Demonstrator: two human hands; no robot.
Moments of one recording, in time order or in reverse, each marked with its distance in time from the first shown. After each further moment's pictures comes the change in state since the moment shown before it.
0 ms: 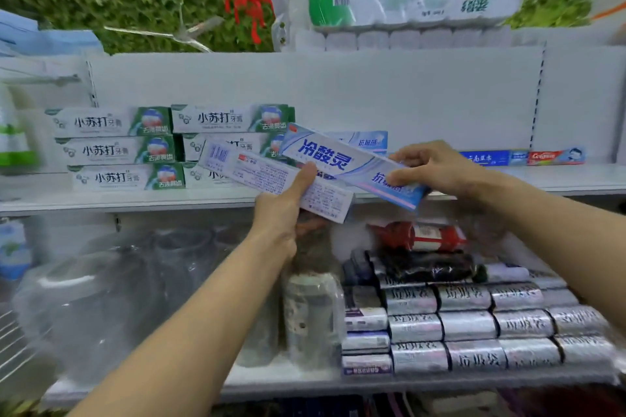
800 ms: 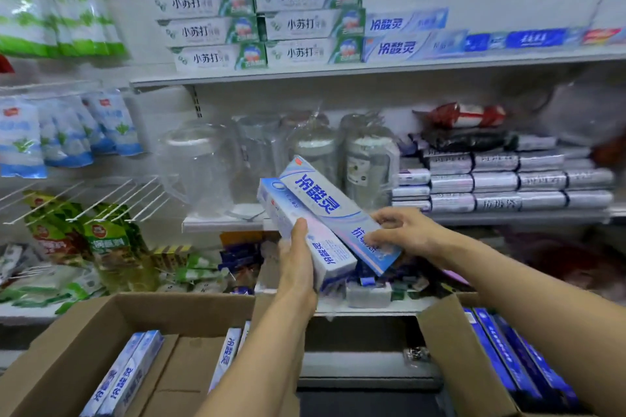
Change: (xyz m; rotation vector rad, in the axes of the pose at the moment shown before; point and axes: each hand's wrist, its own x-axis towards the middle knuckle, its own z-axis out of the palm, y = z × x) left_hand -0.216 -0.108 -0.220 -0.101 0.279 -0.348; right_hand -0.250 -0.001 0.246 0.326 -0.382 0.407
